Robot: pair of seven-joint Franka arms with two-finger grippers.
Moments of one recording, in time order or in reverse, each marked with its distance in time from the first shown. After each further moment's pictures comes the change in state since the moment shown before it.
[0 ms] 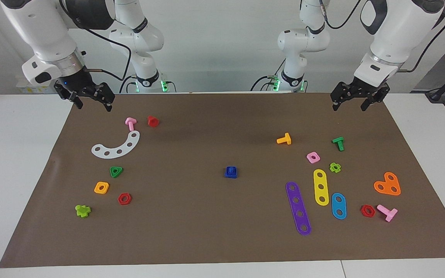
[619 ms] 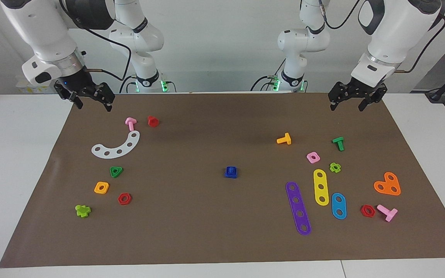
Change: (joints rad) left arm -0.008 -0.001 -0.012 -0.011 -0.008 -0.001 0.000; right arm 0.000 0.000 0.000 0.000 0.000 0.000 0.000
